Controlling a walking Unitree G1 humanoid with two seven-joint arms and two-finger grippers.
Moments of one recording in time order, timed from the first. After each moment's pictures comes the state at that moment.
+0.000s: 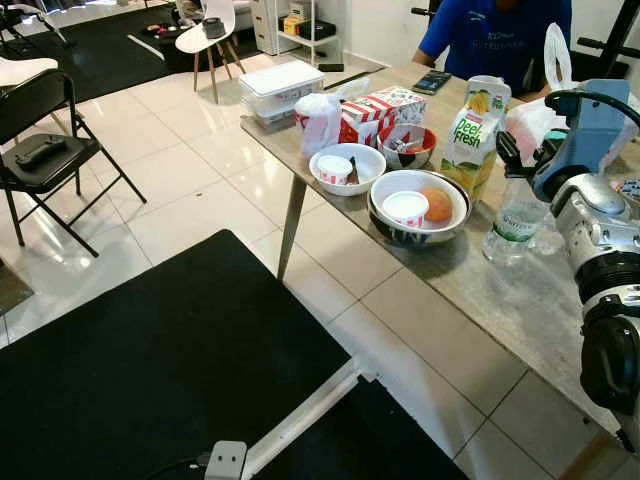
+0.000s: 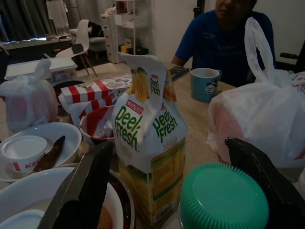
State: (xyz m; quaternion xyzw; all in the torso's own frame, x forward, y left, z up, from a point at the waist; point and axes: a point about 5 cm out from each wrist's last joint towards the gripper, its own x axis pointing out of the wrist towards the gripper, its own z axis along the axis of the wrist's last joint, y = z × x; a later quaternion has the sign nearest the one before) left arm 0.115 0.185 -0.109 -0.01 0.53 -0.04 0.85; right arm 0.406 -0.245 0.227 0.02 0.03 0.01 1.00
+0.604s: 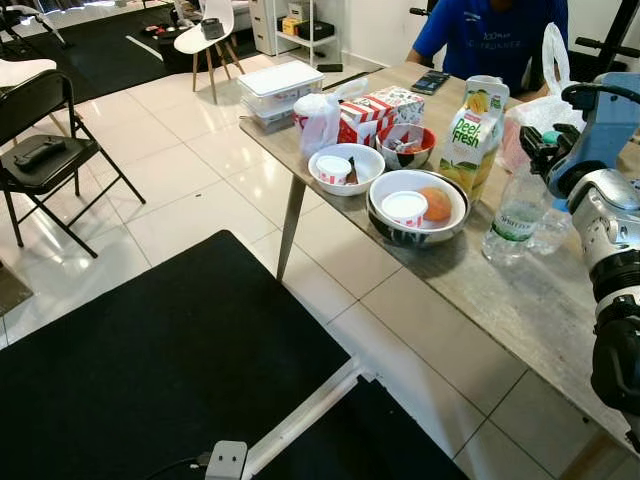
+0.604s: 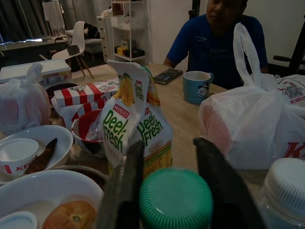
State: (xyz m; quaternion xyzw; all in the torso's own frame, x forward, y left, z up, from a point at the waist) left arm 0.115 0.185 -0.109 -0.01 0.53 -0.04 0.85; right arm 0.402 -0.254 0.231 0.02 0.03 0.01 1.00
